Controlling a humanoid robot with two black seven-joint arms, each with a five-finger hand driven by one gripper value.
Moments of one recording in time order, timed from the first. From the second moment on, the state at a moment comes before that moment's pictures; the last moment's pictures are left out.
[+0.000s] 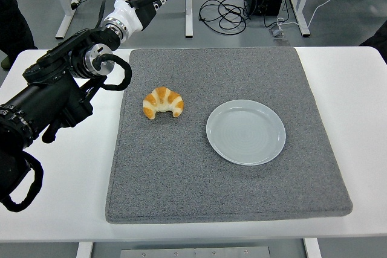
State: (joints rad) left arm -1.24 0.00 -0.55 -0.39 -0.03 -0.16 -0.17; right arm -0.13 0.00 -0.12 0.12 -0.16 -0.10 0.33
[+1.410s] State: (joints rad) left arm -1.29 0.00 -0.26 -0.50 0.06 0.00 -0.18; right arm -0.13 0.00 -0.12 0.12 -0.16 -0.10 0.33
